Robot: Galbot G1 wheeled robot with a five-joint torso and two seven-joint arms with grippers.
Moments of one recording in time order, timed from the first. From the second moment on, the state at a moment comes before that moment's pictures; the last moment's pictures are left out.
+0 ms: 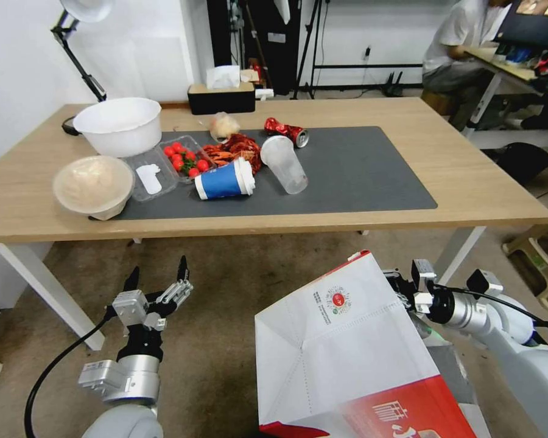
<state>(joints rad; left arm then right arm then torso) 1.75 -1.45 -0.53 -2.25 -0.35 -0.12 -0.12 -1.19 0.83 0.44 1.70 0.96 -0.02 -1.28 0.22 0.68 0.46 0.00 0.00</state>
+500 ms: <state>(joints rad) 1.75 -1.46 -0.53 -2.26 -0.35 -0.12 -0.12 -1.21 0.82 0.45 1.72 0.96 -0.02 -1.29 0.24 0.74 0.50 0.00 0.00</state>
